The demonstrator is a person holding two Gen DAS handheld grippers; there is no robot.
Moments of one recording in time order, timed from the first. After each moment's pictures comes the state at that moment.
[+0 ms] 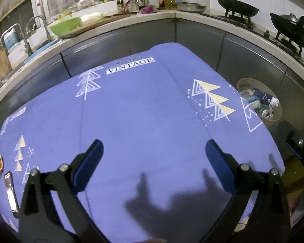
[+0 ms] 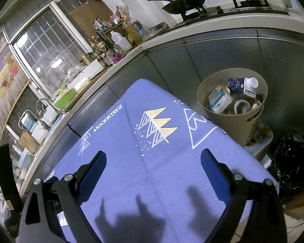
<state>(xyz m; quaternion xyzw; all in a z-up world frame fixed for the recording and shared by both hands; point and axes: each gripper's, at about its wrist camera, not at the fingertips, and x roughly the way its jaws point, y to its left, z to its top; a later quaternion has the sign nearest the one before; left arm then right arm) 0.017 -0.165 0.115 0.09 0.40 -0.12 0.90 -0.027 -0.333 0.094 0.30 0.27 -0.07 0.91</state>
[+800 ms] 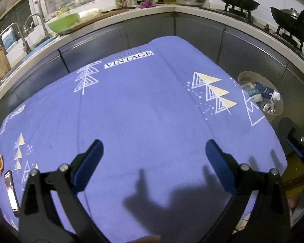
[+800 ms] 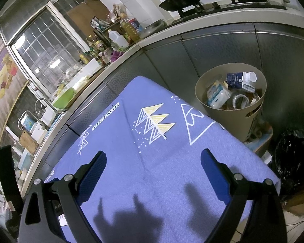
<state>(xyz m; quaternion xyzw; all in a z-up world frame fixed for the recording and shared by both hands) 0.018 -0.168 0.106 0.10 0.42 -0.12 0.90 -0.027 -0.336 0.083 0.31 0.27 -0.07 0.91</state>
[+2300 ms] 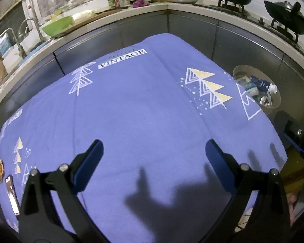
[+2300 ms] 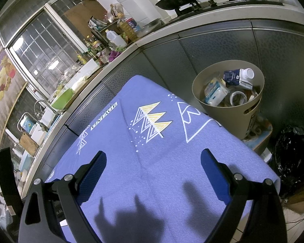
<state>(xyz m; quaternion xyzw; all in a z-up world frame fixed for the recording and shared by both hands) 0.013 -0.177 0.101 0.12 0.42 -0.13 0.89 -0.026 -0.338 0.080 0.31 0.28 -0.07 0.91</state>
